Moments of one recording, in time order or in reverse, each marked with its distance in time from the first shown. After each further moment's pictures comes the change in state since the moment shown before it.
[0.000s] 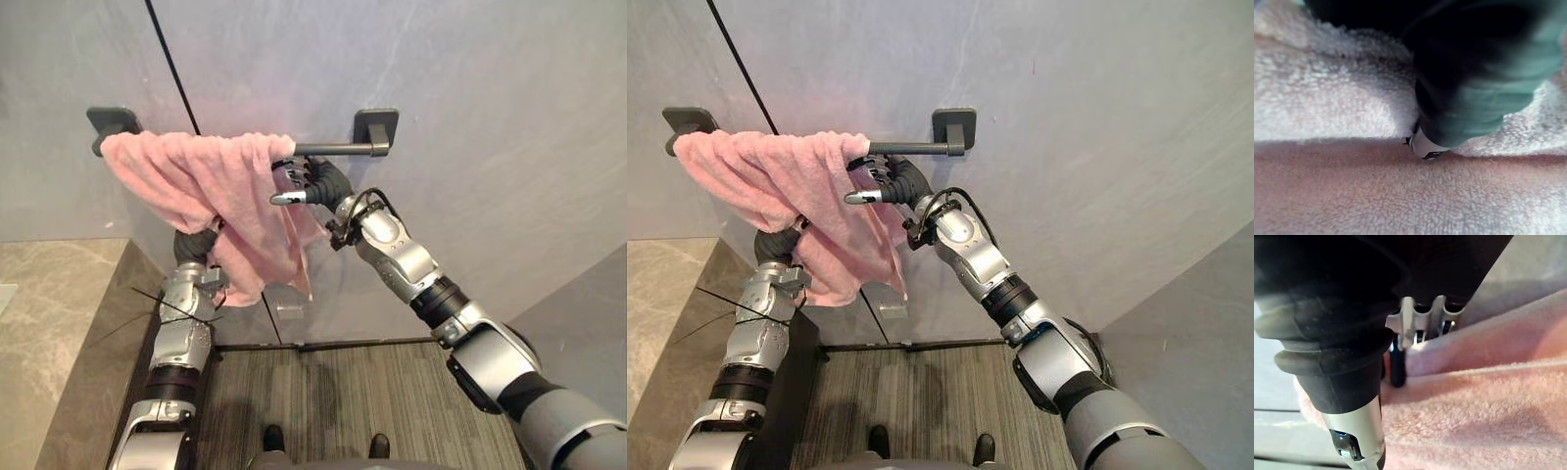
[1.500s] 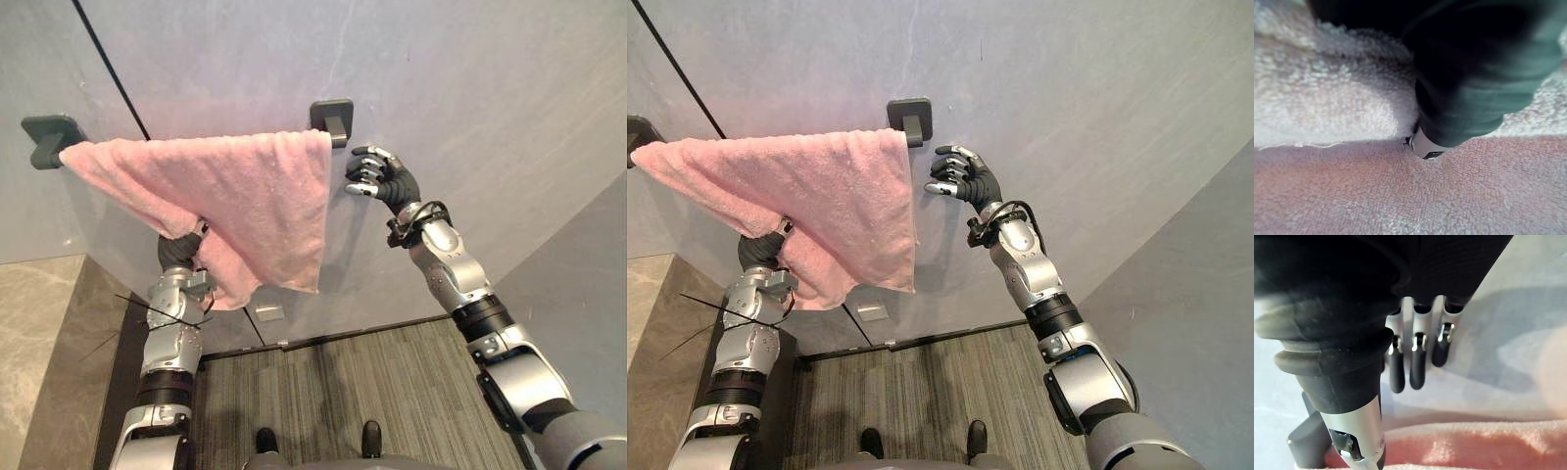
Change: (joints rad) left arm 0.027 0.000 0.087 0.000 0.009 0.013 -0.021; right arm 0.183 -0.135 -0.242 -0.063 0.011 0.009 -0.004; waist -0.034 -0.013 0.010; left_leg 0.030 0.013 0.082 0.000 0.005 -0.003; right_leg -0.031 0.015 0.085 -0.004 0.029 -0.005
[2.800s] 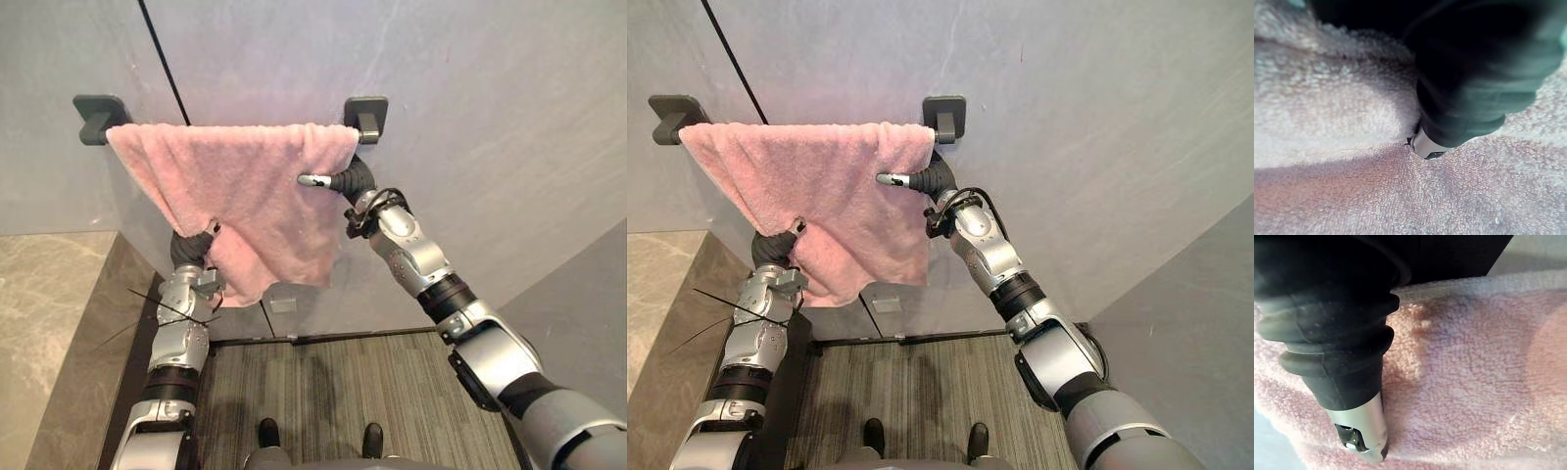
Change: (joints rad) left arm -0.021 -0.001 -0.056 0.027 -0.015 -0.002 0.007; right arm -0.192 0.133 0.128 0.161 0.019 0.010 -0.040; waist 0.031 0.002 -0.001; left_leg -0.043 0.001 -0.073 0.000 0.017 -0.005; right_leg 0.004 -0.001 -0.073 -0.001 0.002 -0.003
